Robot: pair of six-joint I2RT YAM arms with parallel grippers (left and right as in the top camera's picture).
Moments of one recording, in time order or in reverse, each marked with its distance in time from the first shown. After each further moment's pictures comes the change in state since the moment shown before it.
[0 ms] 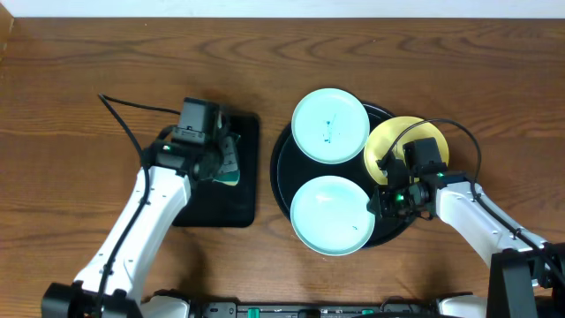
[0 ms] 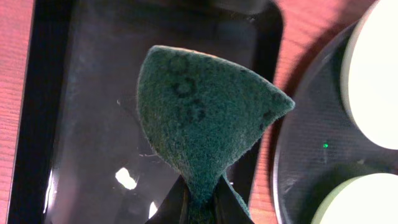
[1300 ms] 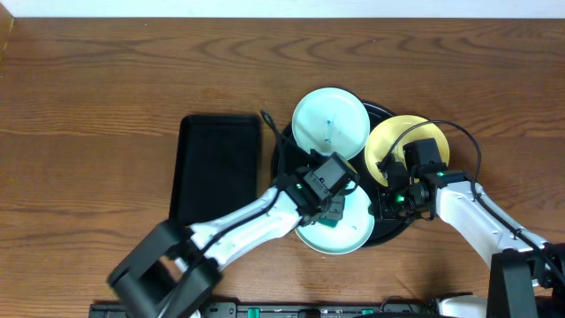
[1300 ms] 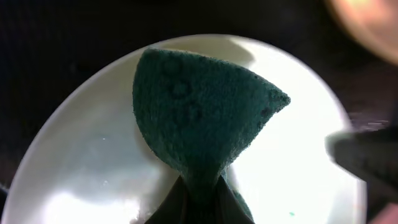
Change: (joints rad) left arm -0.686 0.318 0.001 0.301 -0.030 -0.352; right arm -0.001 0.000 0.008 -0.038 -0.012 0.000
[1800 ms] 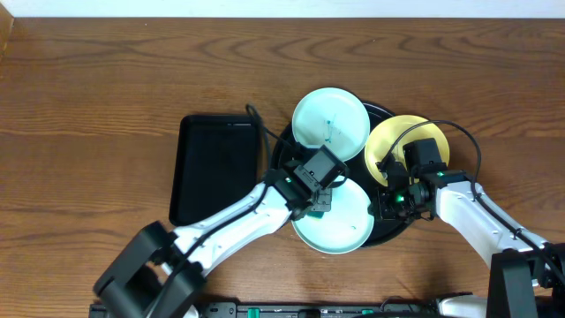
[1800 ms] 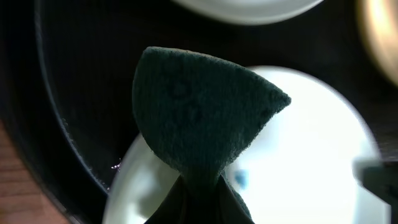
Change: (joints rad) left arm 0.050 -0.077 0.002 -0.072 -0.084 -0.003; right arm 0.000 0.000 0.000 0.000 -0.004 0.000
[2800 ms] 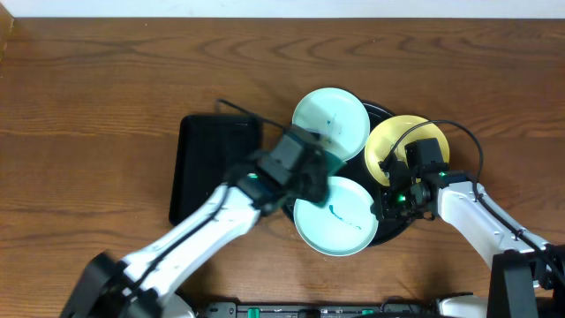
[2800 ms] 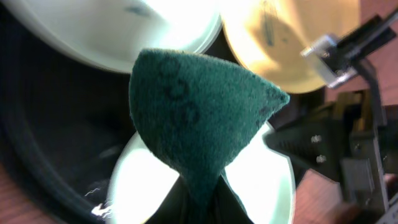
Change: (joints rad) left arm 0.111 -0.157 -0.027 0.091 0.272 0.222; right arm -0.010 -0.005 0.000 -0.001 0.021 0.000
